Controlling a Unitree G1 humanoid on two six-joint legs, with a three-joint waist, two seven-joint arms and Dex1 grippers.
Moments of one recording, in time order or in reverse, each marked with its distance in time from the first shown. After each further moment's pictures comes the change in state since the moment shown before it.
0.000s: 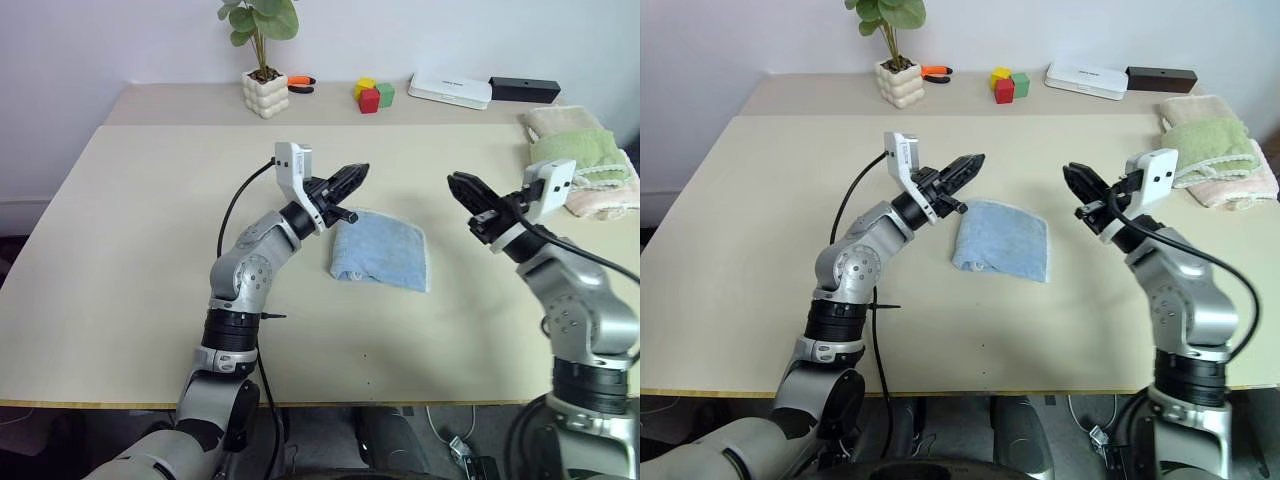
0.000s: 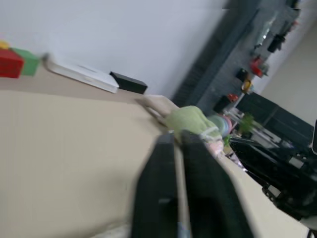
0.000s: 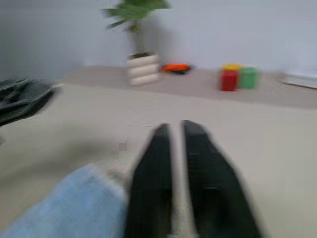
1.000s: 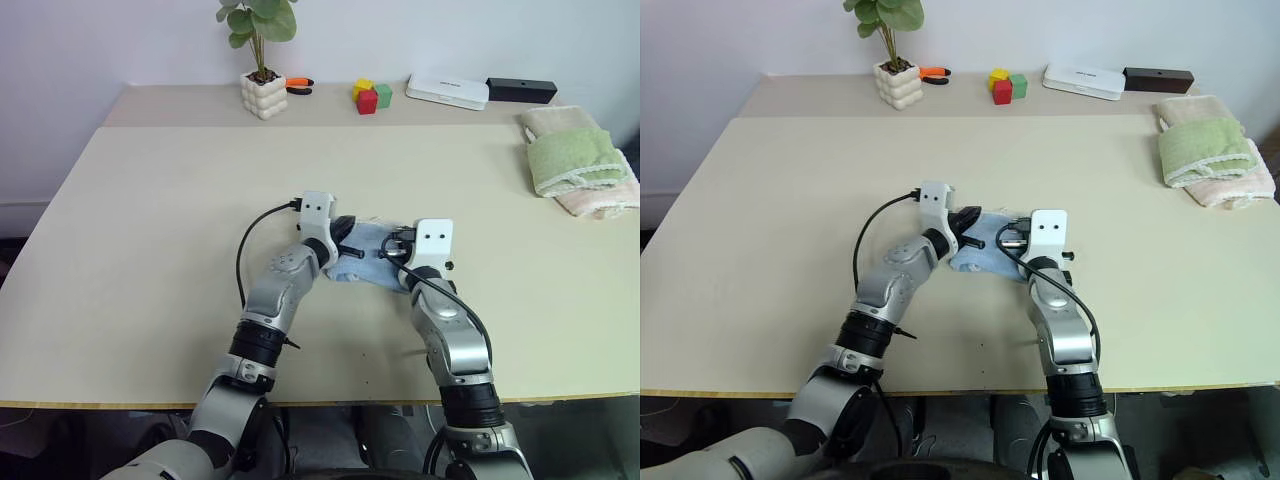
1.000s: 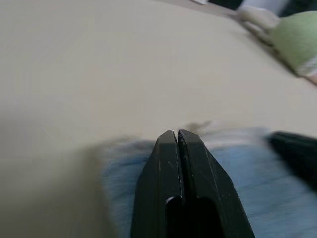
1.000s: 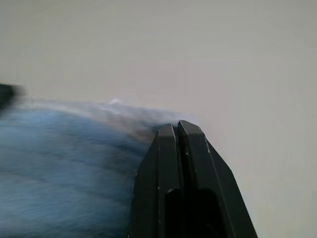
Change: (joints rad) left arm 0.049 -0.049 -0.085 0.259 0.328 -0.121 0.257; right arm 0.078 0.338 0.284 0.196 -0.506 -0.136 -0.539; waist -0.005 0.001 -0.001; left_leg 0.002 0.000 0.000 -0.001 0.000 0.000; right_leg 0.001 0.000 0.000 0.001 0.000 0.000
